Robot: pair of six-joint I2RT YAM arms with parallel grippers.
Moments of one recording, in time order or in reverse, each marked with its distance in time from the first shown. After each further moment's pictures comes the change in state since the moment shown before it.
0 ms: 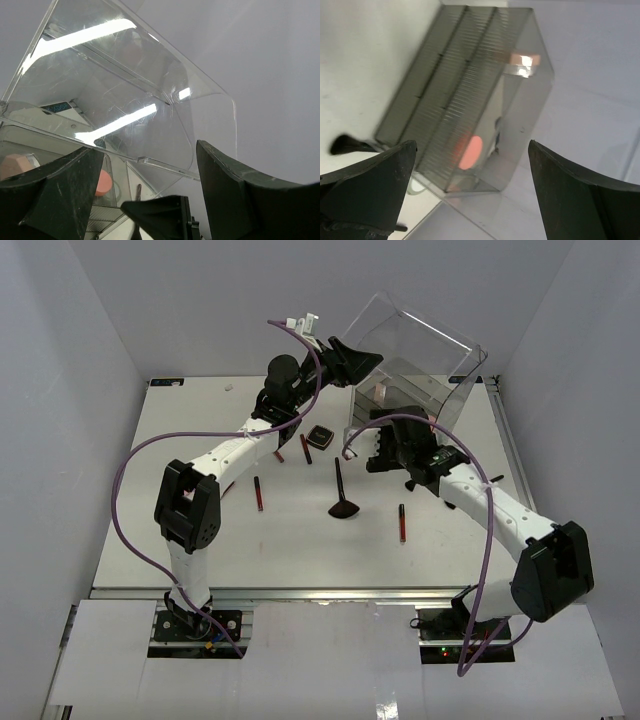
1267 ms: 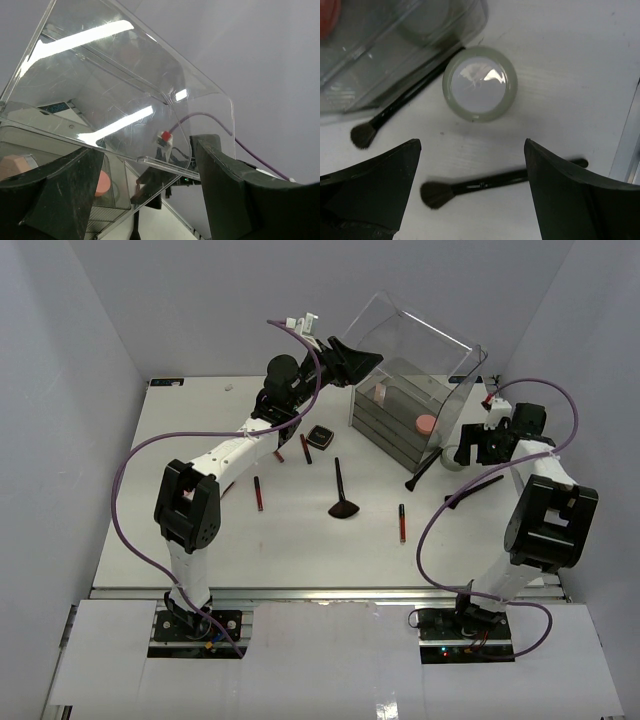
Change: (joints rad) left arm 0.004 0.000 -0.001 0.009 0.008 -0.006; right arm -0.838 0.255 0.028 -0.124 -0.581 0.927
